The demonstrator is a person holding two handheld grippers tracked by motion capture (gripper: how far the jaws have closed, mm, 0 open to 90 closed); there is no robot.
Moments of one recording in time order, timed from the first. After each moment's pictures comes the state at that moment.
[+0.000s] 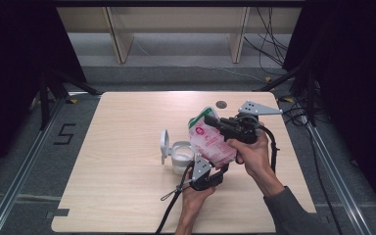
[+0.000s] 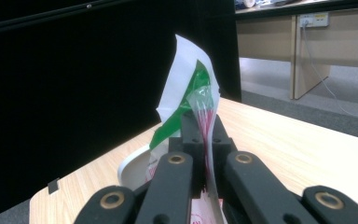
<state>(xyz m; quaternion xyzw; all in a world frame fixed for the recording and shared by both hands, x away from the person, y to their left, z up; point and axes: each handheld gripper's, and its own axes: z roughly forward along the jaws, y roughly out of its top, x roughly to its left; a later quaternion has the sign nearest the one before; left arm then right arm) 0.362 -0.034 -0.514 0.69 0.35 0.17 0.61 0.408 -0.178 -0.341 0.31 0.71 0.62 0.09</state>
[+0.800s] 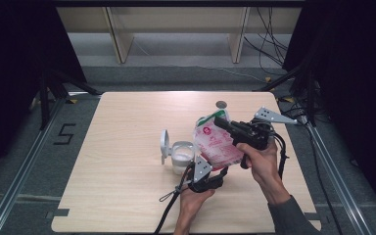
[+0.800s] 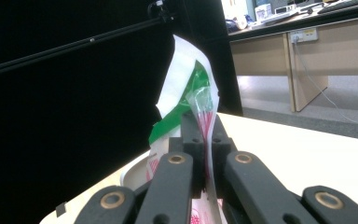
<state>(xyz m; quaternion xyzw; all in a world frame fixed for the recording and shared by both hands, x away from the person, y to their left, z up) 0.354 -0.030 -0.505 0.72 0.35 0.20 0.56 0.398 -0.204 -0.355 0.33 0.66 0.66 0.09</state>
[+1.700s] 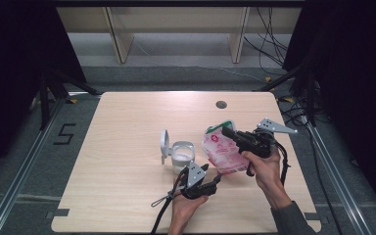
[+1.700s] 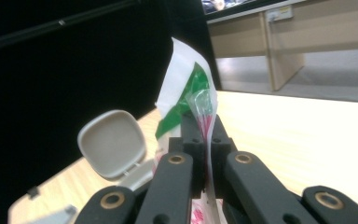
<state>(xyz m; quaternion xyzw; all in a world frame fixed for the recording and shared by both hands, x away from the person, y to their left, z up) 0.337 -0.012 -0.508 0.73 0.36 0.18 0.55 0.400 -0.227 -0.396 0.37 0.67 0.63 0.11</state>
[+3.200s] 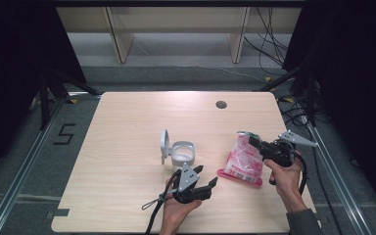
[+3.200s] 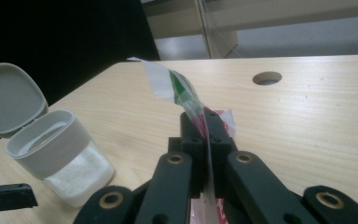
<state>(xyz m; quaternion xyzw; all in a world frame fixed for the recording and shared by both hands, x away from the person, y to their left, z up) 0.321 0.008 -0.491 0.74 0.35 0.18 0.55 0.400 -0.297 -0.445 0.46 0.67 0.56 0.17</state>
